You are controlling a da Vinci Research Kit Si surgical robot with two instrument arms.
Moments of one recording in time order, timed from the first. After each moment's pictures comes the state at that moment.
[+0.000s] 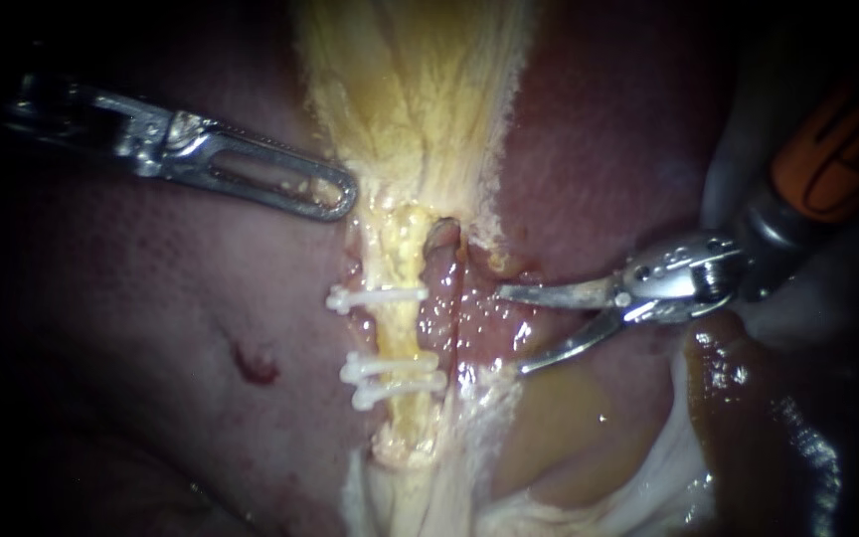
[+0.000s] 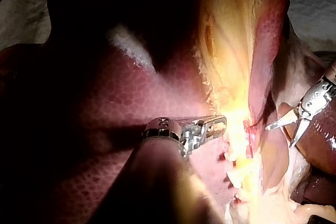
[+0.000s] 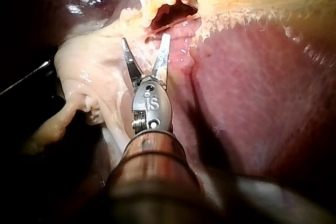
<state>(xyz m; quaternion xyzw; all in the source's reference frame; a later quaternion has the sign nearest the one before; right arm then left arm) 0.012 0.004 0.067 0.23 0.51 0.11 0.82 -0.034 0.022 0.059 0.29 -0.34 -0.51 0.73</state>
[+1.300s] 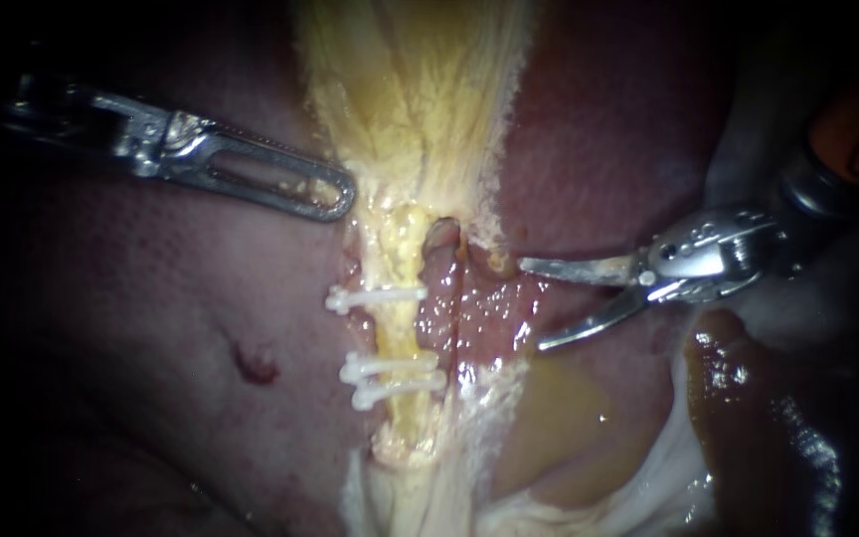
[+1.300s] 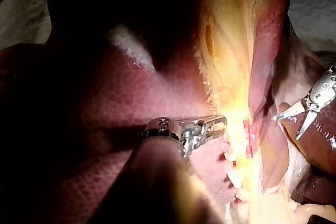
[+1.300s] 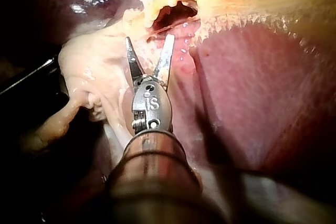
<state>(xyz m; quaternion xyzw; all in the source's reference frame) 0.011 0.006 0.066 0.22 0.51 0.12 0.83 -0.034 0.022 0.059 0.29 -0.34 -0.51 0.73</state>
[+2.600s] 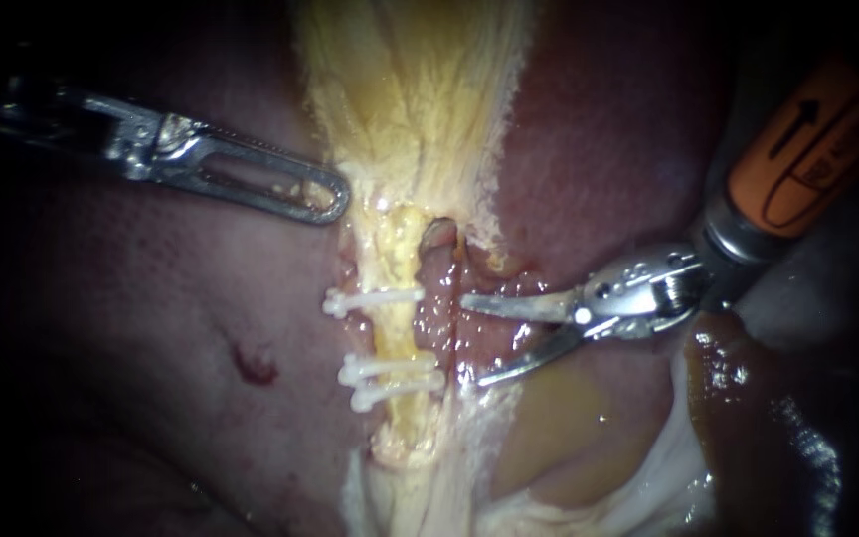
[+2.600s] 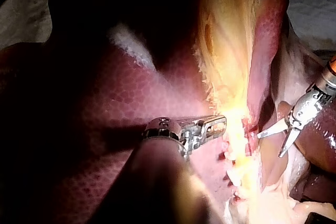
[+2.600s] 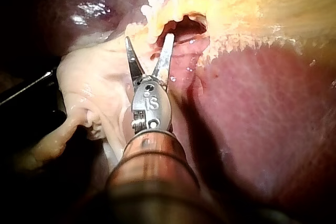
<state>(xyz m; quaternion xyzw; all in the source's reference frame) 0.016 0.002 0.069 0.25 0.51 0.10 0.82 -0.034 0.022 0.058 0.30 -0.34 -0.51 0.73</state>
